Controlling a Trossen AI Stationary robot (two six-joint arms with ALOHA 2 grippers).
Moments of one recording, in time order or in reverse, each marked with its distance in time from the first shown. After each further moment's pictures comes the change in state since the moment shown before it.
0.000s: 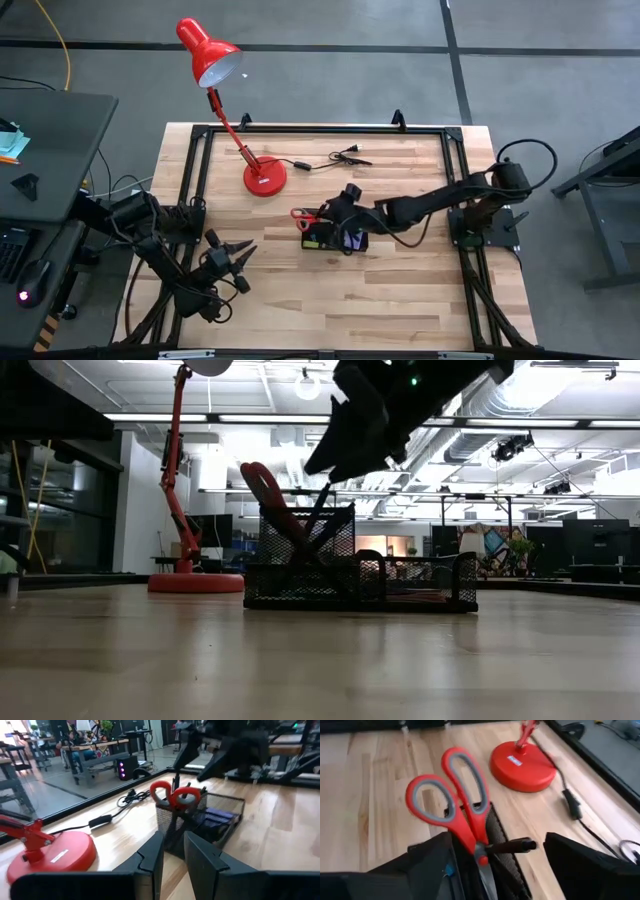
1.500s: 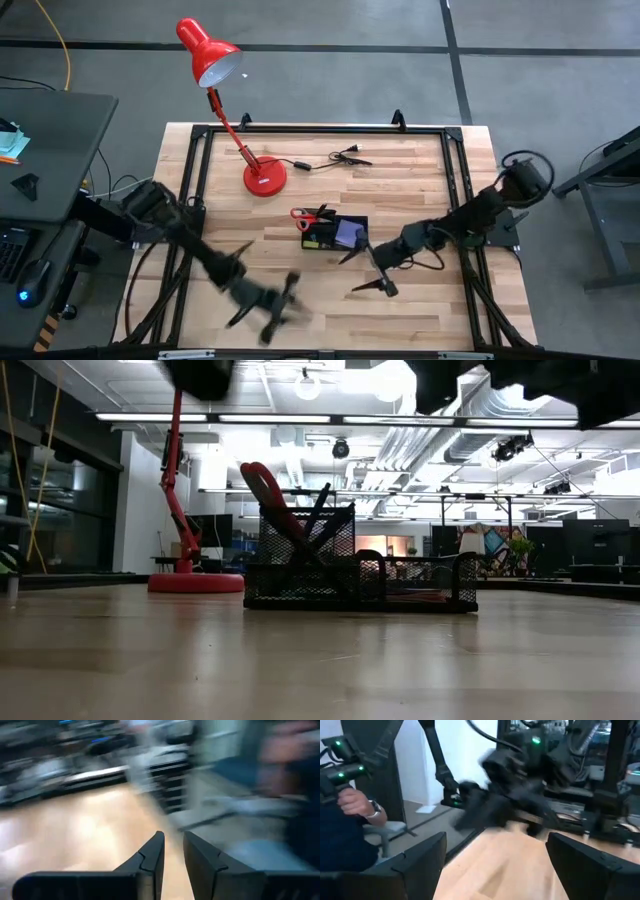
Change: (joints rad) left arm 0.318 -0.023 -0.090 2.261 1.125 2.337; right arm 0.232 -0.106 -0.511 1.069 -0.546 -0.251
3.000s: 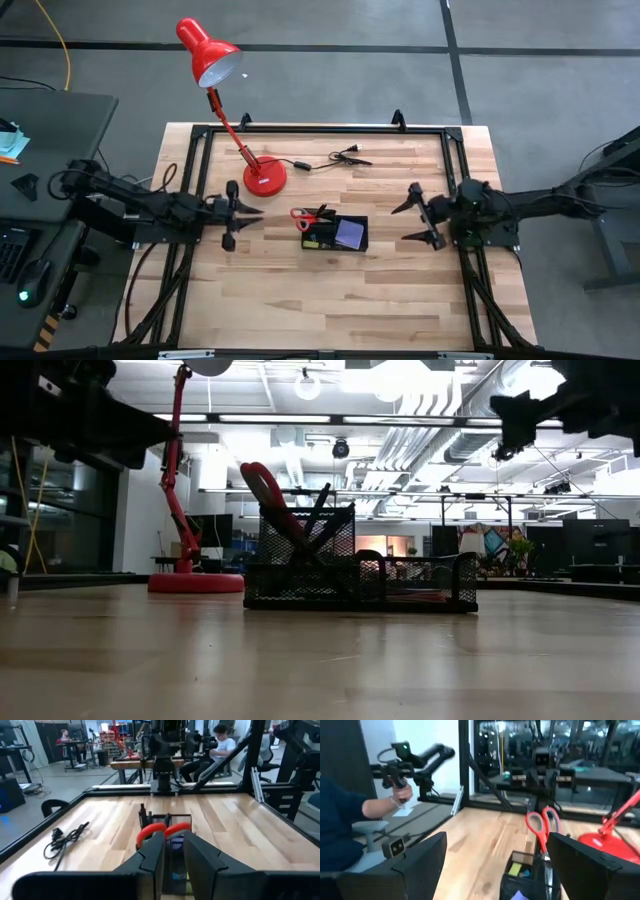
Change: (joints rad) left arm 0.435 -1.277 -0.742 -0.410 -0.043 0.024; right arm -0.400 -1.098 -0.414 -0.686 -0.248 0.015
